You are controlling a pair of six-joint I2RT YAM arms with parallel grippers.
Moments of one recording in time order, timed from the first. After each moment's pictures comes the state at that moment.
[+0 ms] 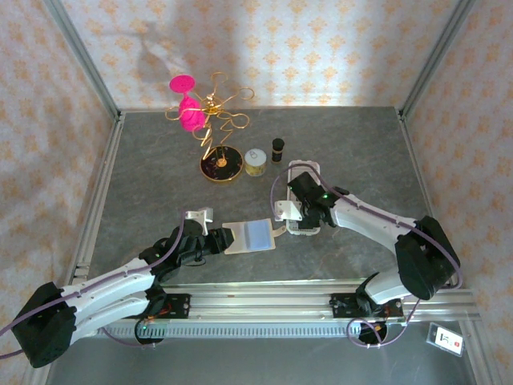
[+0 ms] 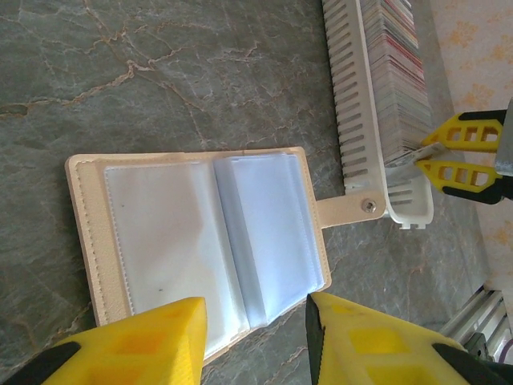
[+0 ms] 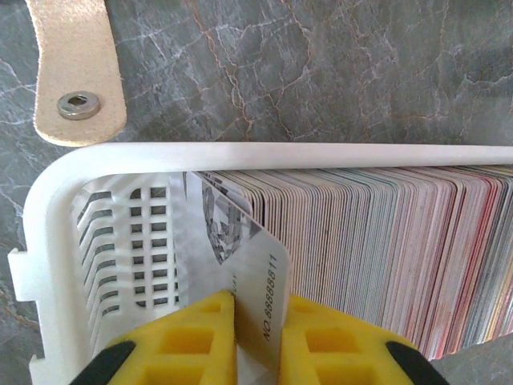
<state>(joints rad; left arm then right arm) -0.71 0.85 0.22 0.06 0.05 -0.93 0.65 1.43 0.89 -0.62 0.14 -0.97</state>
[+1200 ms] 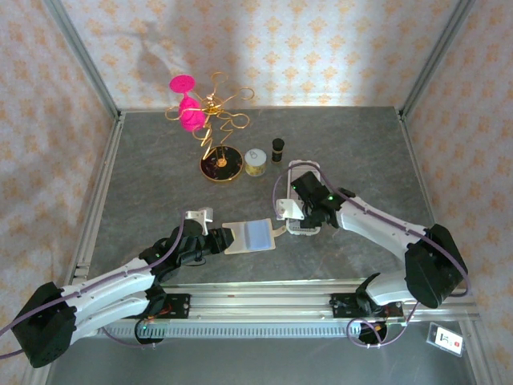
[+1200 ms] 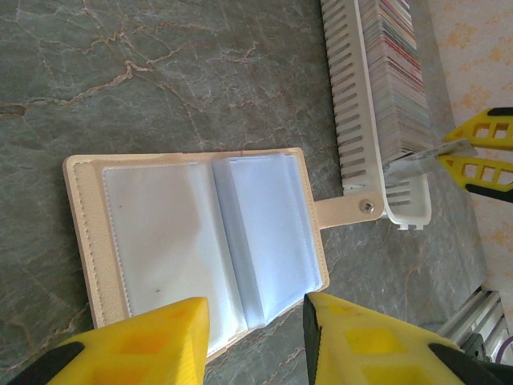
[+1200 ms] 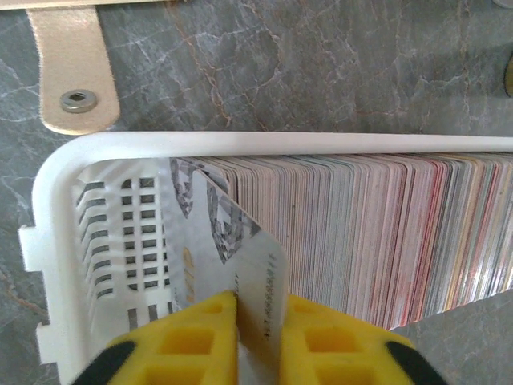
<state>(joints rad) -0.71 0.85 0.22 0.06 0.05 -0.93 0.65 1.37 0.87 -0.62 0.16 -0.97</state>
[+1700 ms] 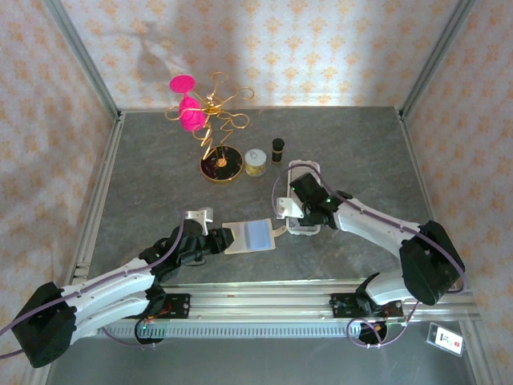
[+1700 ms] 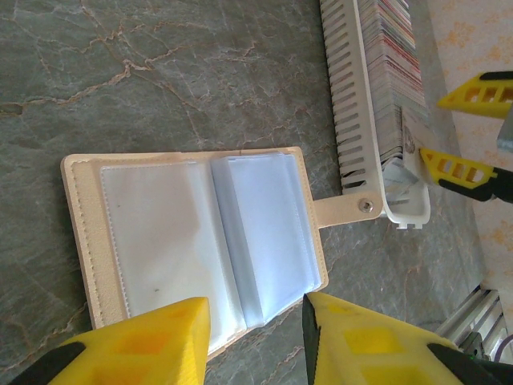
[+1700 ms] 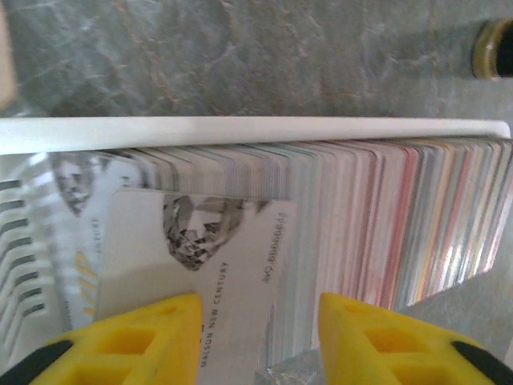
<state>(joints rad) -0.71 0.85 0.22 0.06 0.06 -0.93 0.65 1.40 0.84 -0.50 0.25 -0.99</state>
